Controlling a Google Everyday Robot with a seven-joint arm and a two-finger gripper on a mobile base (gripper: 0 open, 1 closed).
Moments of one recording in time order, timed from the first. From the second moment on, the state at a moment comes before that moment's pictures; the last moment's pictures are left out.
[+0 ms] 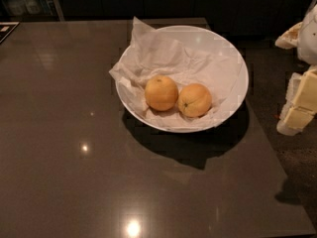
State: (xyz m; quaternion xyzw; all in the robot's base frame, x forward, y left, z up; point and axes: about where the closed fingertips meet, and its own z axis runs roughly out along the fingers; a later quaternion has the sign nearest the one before) arm 0.438 -0.217 0.976 -0.60 0.78 -0.03 0.16
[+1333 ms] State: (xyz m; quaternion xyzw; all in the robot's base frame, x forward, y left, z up) arm 0.483 -0.172 0.972 -0.56 0.82 -0.01 0.10
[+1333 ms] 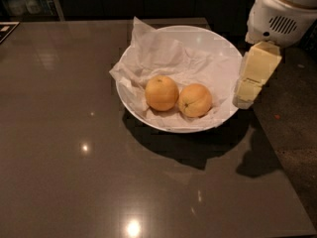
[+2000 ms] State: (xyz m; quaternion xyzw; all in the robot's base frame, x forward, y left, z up) arm 0.499 -0.152 0.966 -0.56 0.82 -0.01 0.11
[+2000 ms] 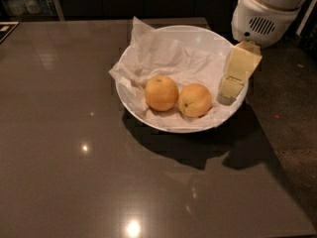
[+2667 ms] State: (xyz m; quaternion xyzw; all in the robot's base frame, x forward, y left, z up) arm 0.513 -0.127 0.947 -0.53 0.84 -0.01 0.08
